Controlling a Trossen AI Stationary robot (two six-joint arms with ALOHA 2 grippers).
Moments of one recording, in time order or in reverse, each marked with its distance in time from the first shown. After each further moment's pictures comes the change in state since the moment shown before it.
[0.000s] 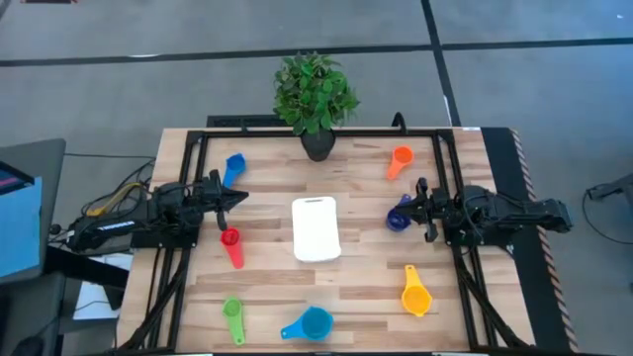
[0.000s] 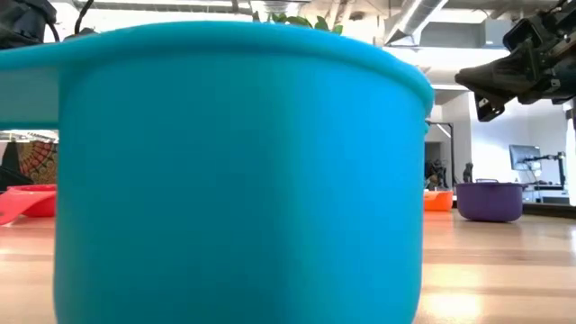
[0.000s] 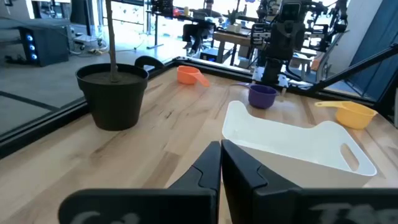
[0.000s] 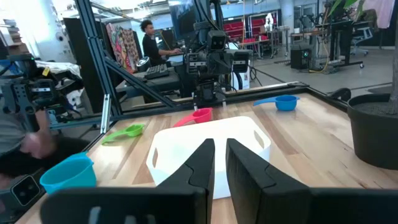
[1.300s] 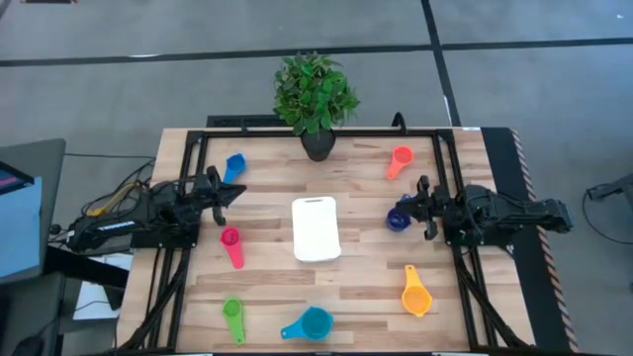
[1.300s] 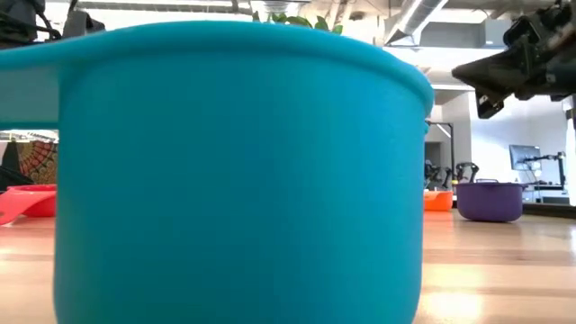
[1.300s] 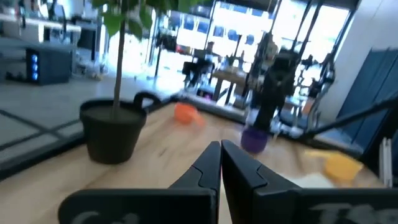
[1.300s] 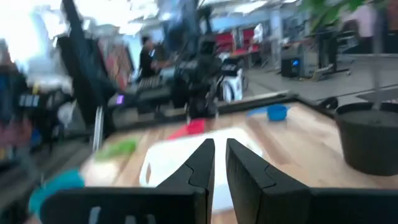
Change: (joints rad) left arm 0.000 0.002 -0.009 0.194 -0.031 -0.080; right arm -0.007 0.000 0.000 0.066 0.058 0.046
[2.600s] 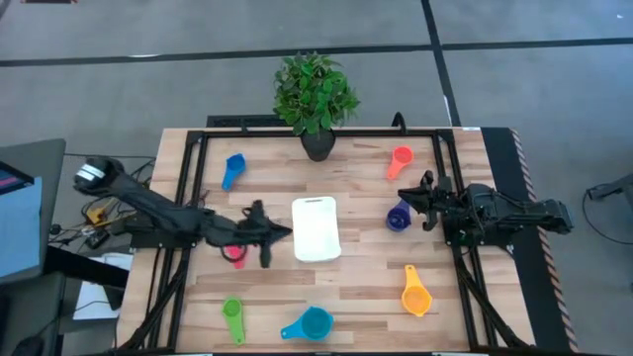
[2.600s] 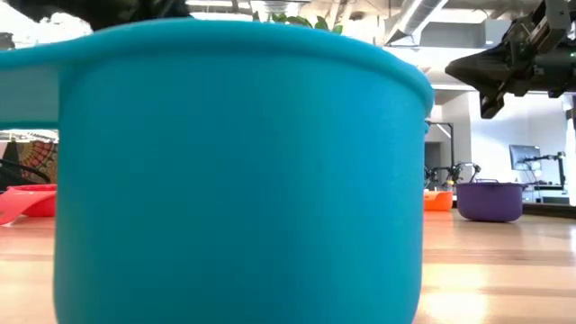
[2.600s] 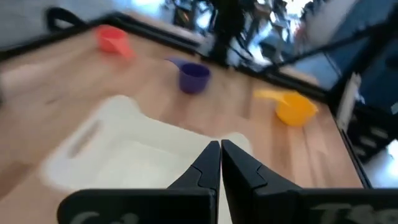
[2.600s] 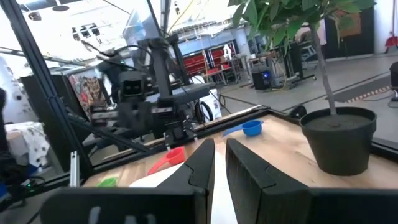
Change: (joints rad) left arm -0.603 1.241 0.552 0.273 -0.409 -0.170; right arm -0.007 0.000 0.000 0.053 0.132 0.068
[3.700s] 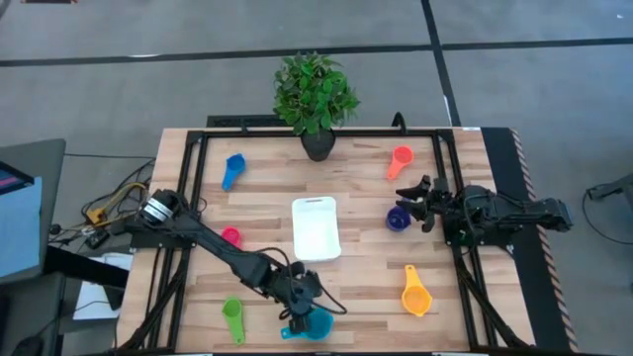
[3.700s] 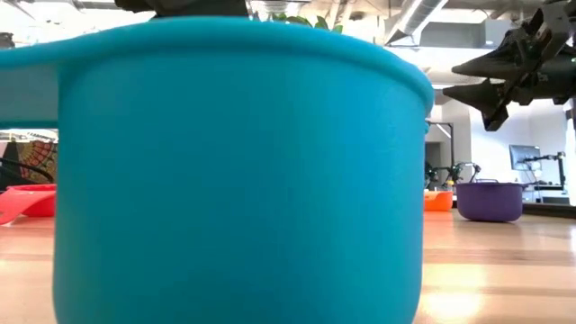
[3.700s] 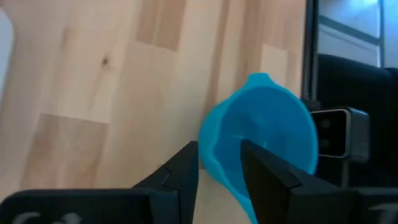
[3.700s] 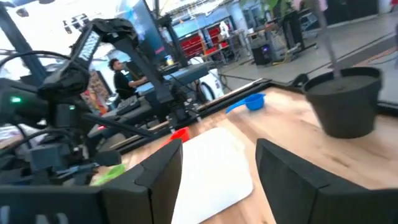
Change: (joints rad) left arm -0.141 0.659 0.788 -0.735 0.428 -0.328; right arm 0.044 0.000 0.000 -0.095 0.018 0.124
